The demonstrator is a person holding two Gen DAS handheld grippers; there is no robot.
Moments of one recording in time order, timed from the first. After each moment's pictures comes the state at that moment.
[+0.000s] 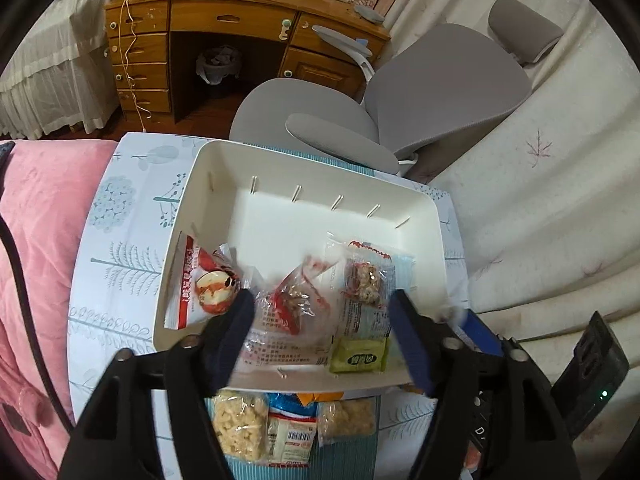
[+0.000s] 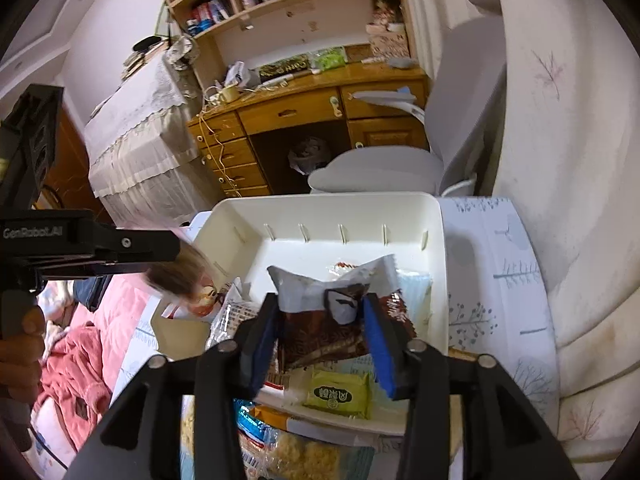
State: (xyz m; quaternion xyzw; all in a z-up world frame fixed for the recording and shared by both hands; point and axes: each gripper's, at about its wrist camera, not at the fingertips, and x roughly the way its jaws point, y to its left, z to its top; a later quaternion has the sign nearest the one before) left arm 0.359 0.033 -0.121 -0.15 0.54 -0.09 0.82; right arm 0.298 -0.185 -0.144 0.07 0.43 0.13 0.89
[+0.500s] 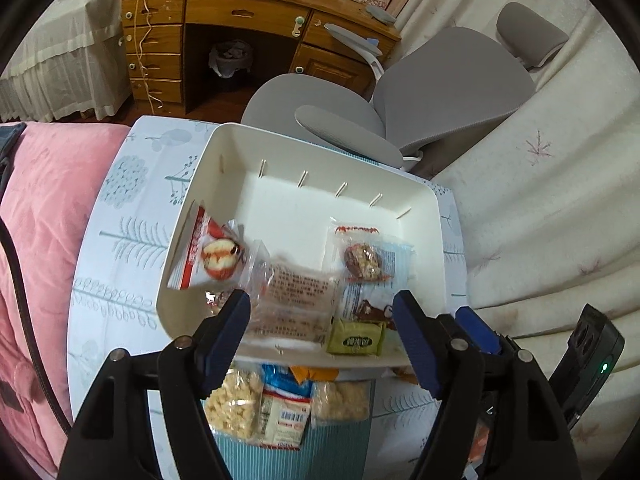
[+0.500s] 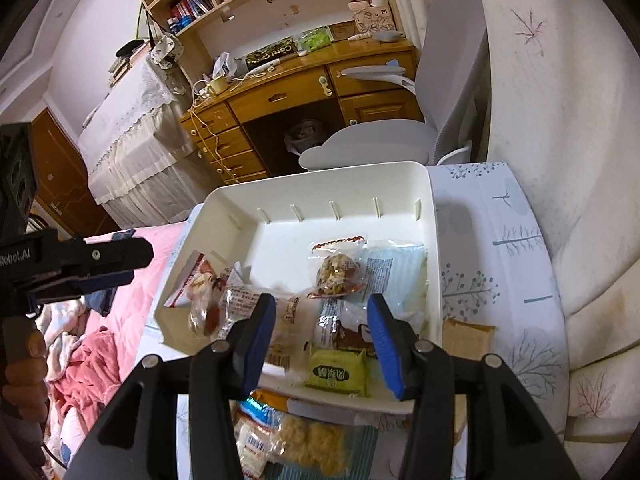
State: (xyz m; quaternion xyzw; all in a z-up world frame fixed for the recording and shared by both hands) left arm 0.328 0.033 -0.112 -0.17 0.55 -0.07 0.82; right arm 0.291 -0.204 -0.145 0.11 0.46 0.14 0.87
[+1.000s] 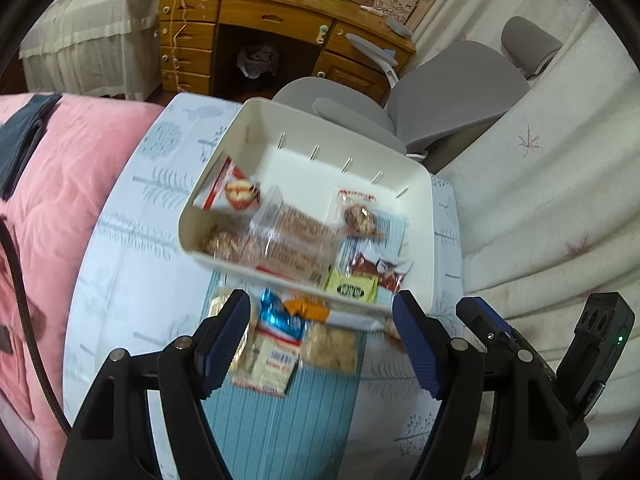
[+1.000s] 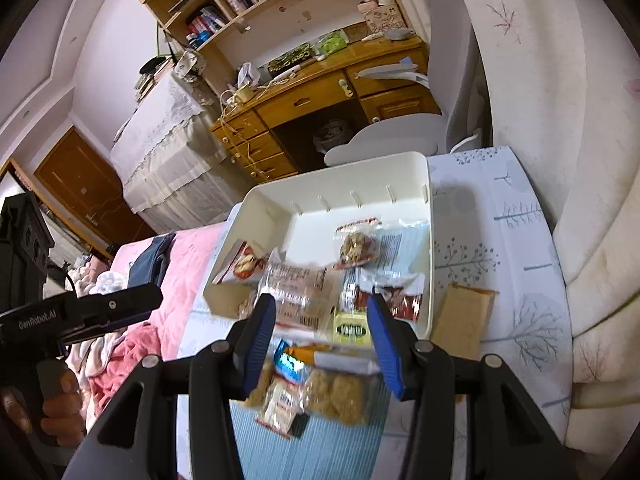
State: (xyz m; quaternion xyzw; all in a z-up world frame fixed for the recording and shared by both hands) left arm 0.236 0.018 -0.094 -0.19 0.53 -0.02 0.82; right arm 0.245 -0.240 -0.123 0.15 0.46 0.20 0.85
